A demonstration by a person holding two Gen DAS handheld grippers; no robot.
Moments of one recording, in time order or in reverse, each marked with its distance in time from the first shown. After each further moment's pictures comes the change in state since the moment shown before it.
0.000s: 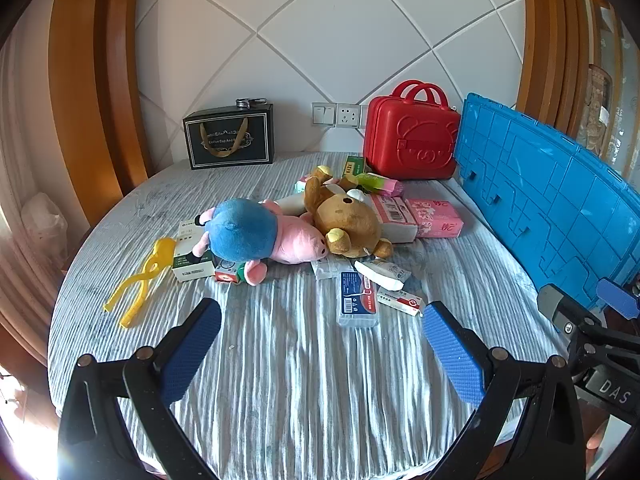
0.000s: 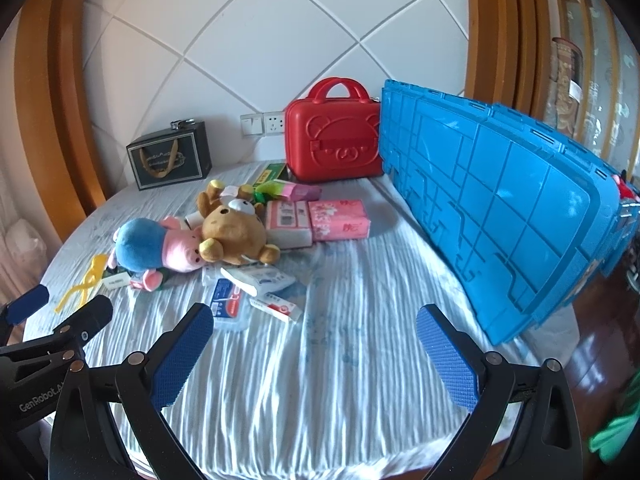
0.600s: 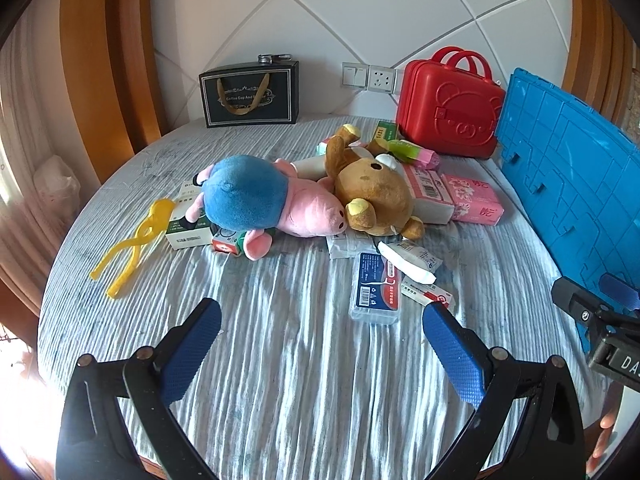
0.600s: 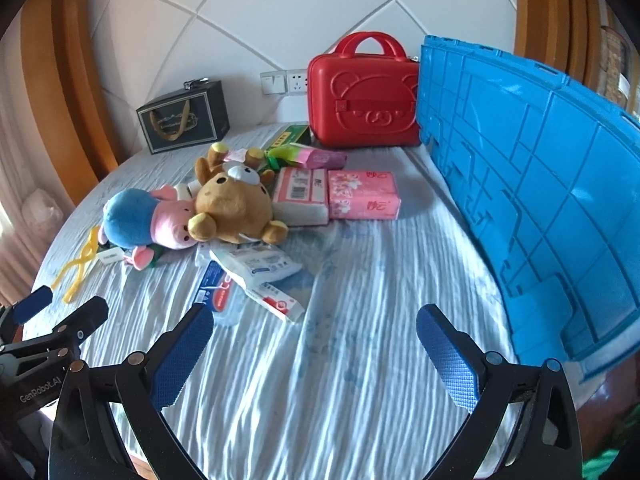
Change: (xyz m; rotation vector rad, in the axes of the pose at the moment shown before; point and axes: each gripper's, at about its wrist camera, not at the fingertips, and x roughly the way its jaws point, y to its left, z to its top) left arm 0.077 -0.004 -0.002 -0.097 0.129 0.110; right arm 0.094 -0.026 0.021 -0.075 0.149 0.133
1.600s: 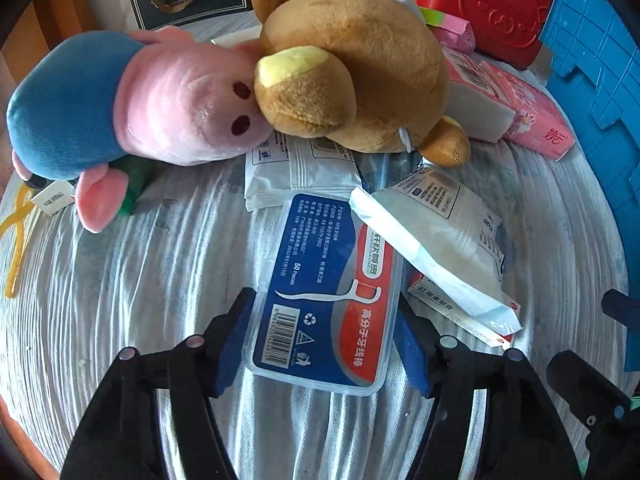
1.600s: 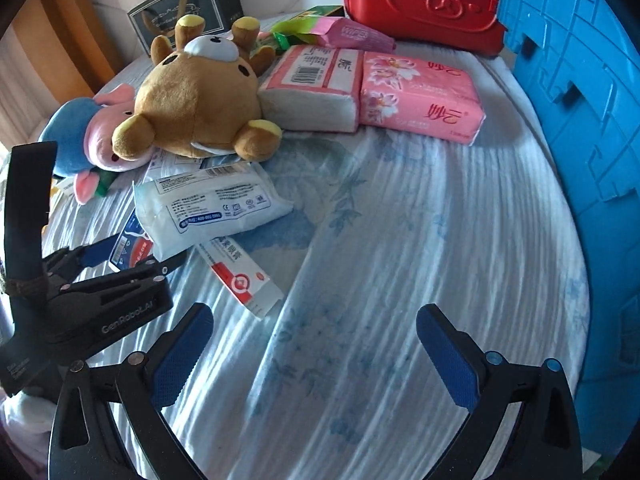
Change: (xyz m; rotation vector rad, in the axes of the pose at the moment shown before) left arm 0.186 -0.052 -0.003 0.029 0.324 -0.019; right arm 0.160 -0.019 -0.001 -0.105 0.355 0.137
